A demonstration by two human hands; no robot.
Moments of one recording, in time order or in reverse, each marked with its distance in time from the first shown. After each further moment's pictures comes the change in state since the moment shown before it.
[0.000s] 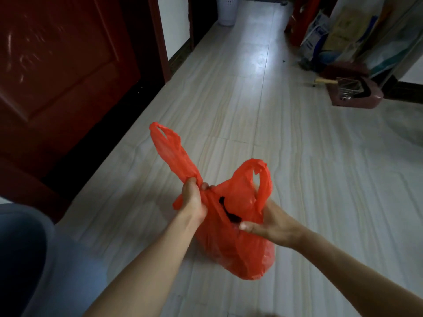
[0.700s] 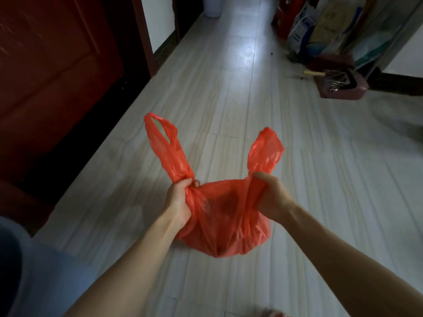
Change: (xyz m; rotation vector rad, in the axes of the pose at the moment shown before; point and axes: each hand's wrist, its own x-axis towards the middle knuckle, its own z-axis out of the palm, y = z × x) left_hand 0.012 0.007 -0.021 0.085 -0.232 -0.051; right_hand 0.040 0.020 -0.010 1.284 0.429 0.543
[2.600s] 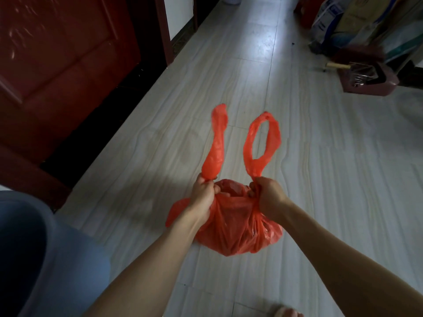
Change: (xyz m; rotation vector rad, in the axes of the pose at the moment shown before) left_hand 0.002 -0.025 -0.003 0.369 0.120 0.134; right_hand 0.028 0.043 0.018 -0.246 0.230 -0.038
